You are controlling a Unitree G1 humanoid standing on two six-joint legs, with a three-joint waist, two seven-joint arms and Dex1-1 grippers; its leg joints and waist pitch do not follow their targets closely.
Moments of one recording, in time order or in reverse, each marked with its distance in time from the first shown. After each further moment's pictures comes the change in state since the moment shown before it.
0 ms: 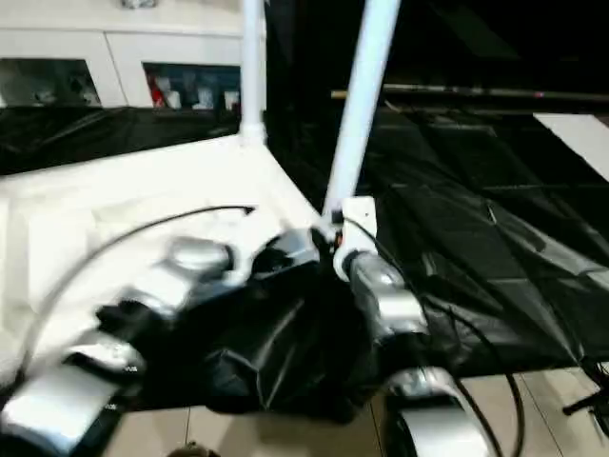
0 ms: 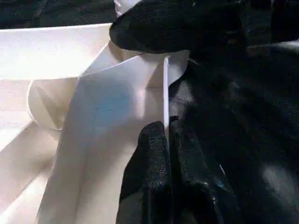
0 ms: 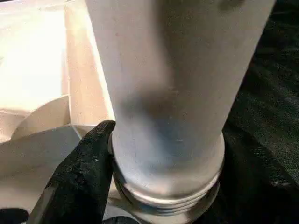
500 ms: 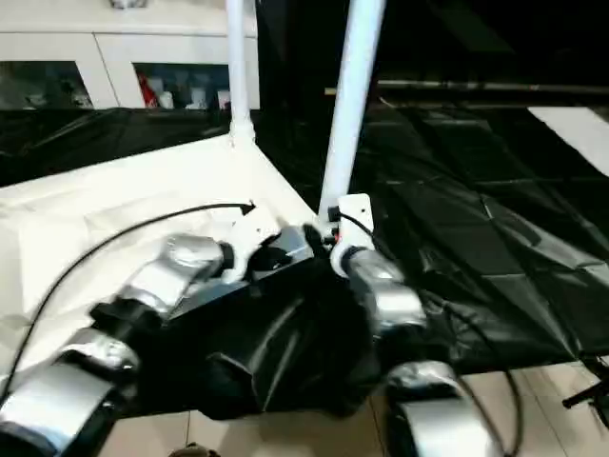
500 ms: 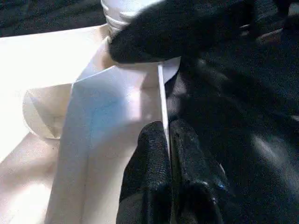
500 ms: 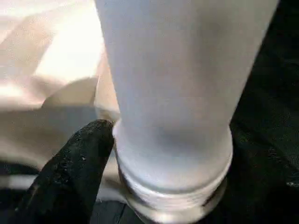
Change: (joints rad) left arm 0.018 0.111 -0.013 -0.034 -0.015 -0.094 -0.175; right arm 0.074 -0.133 0.092 -0.139 -0.003 0.033 0.300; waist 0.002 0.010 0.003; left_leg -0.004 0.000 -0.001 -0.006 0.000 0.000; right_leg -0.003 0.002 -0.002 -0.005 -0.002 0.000
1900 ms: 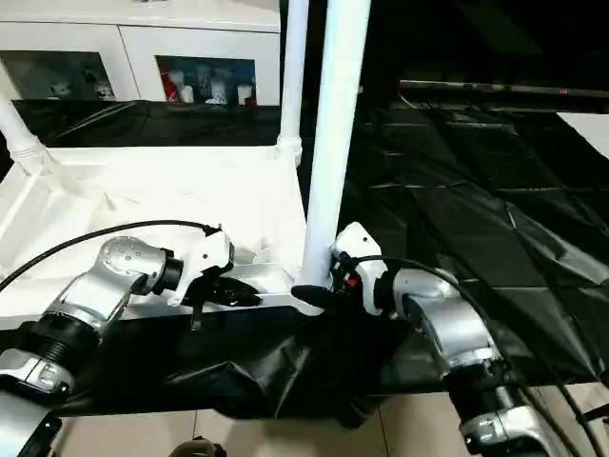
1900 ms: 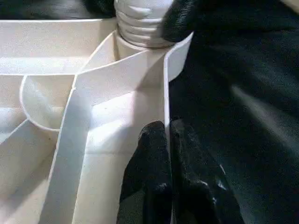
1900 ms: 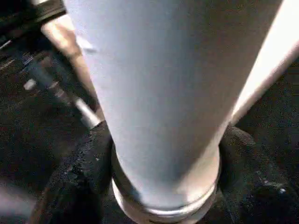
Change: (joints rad) left arm 0.108 0.148 -0.018 -0.139 -0.060 -0.064 -0.271; right arm 0.162 -0.147 0.101 -0.283 0.069 0.101 0.352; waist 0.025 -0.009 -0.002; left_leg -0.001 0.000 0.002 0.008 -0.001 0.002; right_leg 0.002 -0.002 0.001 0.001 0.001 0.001
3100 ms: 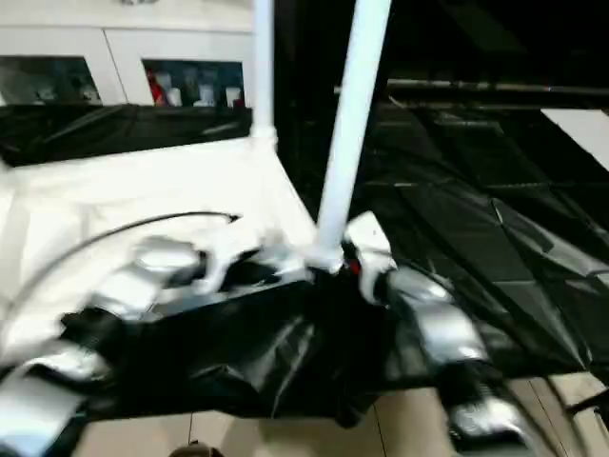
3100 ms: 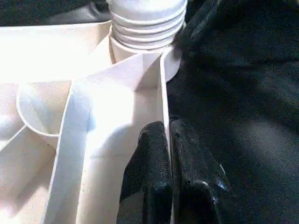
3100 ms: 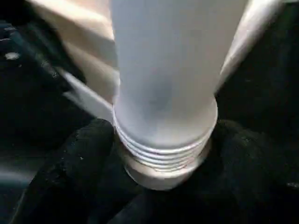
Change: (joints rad) left arm -0.022 -0.006 0.005 0.028 -0.011 0.002 -0.044; right arm 0.015 -0.083 0.020 0.020 -0.011 -0.084 0.091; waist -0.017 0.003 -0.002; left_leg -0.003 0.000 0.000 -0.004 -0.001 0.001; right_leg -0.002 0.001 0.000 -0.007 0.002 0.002
